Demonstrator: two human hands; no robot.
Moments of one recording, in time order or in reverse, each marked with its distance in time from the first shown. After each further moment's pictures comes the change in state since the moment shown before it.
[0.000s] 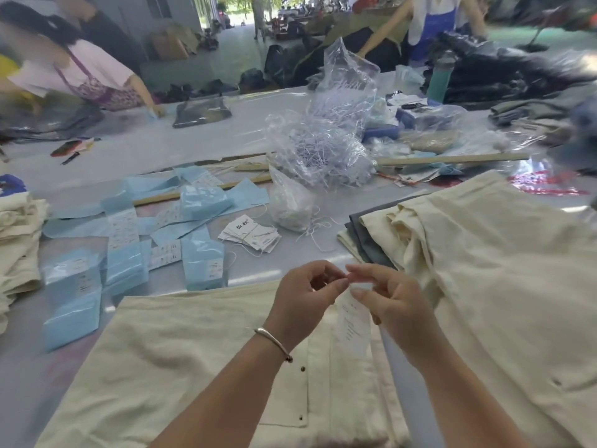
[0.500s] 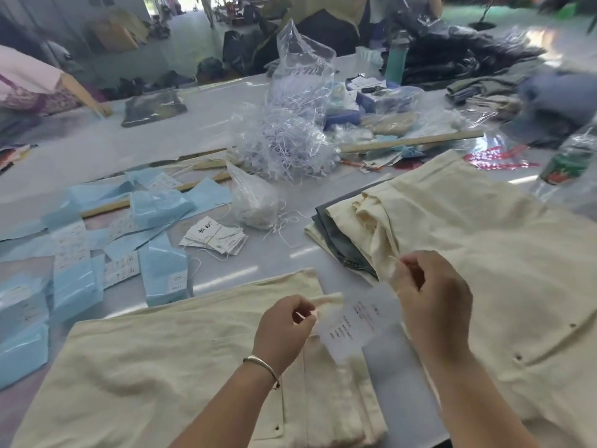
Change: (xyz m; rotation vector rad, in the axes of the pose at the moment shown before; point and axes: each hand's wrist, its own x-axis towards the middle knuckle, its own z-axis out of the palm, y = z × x) left_hand -0.003 -0.070 0.038 0.308 -0.042 -0.184; right_hand -0.004 0.023 -0.054 -0.712 0.694 -0.223
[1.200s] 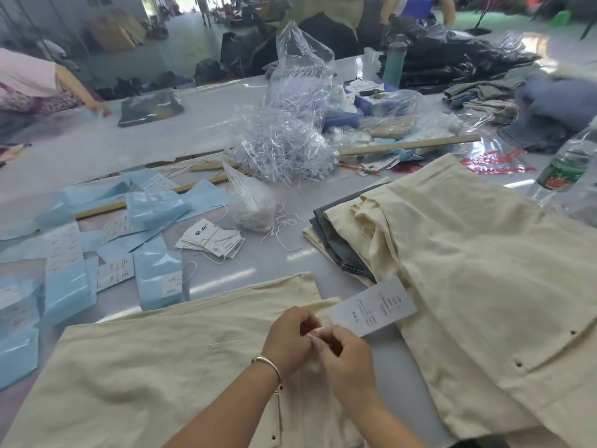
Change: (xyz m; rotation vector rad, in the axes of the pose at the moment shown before) left_hand 0.016 -0.025 0.023 0.073 -0.158 0.020; right_hand -0.105 0.013 0.091 0.483 -0.509 0.307
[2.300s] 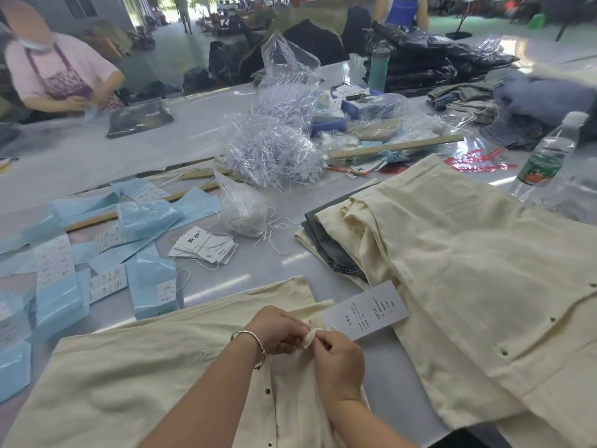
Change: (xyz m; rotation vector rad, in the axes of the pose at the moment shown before) left_hand 0.014 0.021 -0.034 -0.457 -0.265 -0.528; right_hand 0.001 0.002 0.025 -0.187 0.273 0.197
